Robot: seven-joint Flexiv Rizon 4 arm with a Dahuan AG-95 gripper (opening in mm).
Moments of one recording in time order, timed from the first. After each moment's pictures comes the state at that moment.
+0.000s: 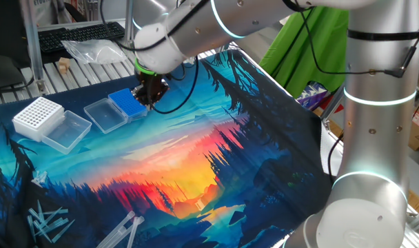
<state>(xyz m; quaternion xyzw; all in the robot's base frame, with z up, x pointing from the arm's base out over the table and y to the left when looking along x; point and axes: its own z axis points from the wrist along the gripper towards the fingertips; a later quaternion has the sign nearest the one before) 0.643 0.060 0.068 0.00 1.00 -0.06 0.05</state>
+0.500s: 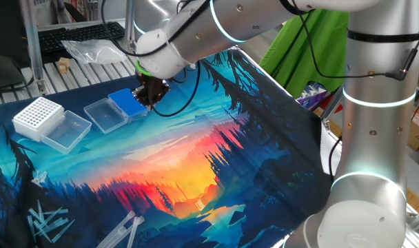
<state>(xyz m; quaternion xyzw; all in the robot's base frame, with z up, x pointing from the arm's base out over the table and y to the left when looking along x) 0.642 0.060 0.070 0.00 1.00 -0.06 0.06</state>
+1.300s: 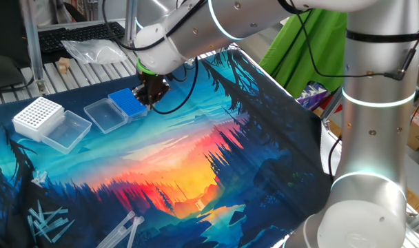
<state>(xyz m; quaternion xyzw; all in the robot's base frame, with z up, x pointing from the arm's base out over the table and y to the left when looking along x) 0.642 0.060 0.069 -0.01 1.00 -0.05 0.06</state>
